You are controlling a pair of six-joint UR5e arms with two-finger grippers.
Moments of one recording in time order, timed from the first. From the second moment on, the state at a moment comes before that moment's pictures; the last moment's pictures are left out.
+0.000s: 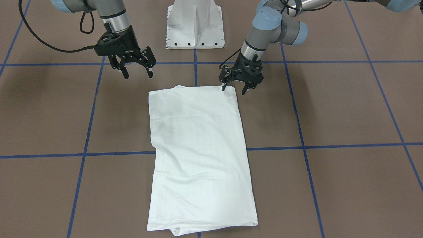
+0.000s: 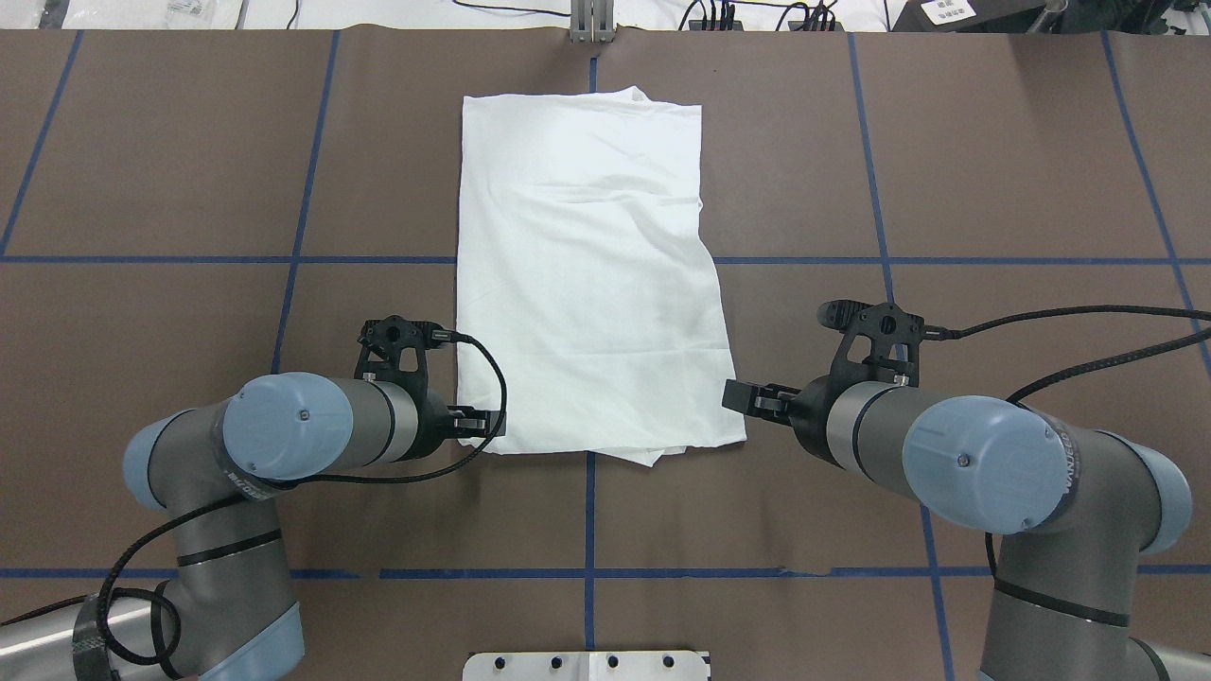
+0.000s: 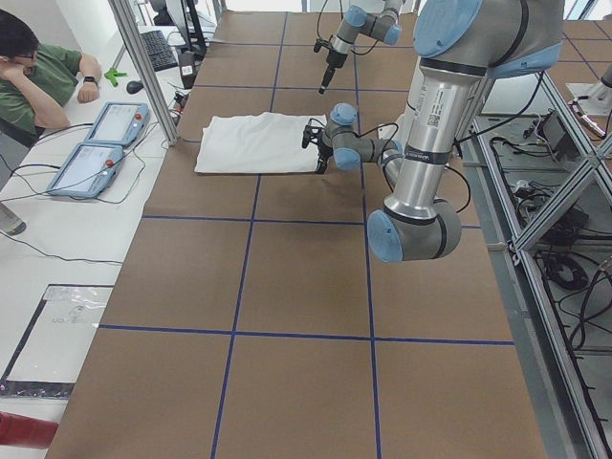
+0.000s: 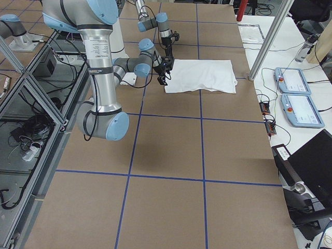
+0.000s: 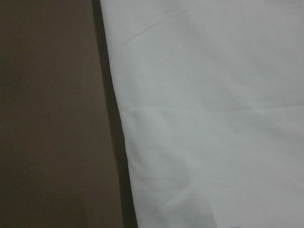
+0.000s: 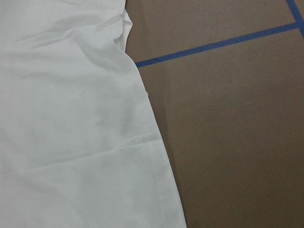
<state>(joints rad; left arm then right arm) -0.38 -1.94 -1.76 -2.08 -1.64 -1.26 0.35 -1.39 2.12 -1.32 1.46 1.51</state>
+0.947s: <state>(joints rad) -0.38 -1.95 -1.75 -2.08 -1.64 -1.26 0.35 -1.39 2.12 -1.32 1.46 1.51</state>
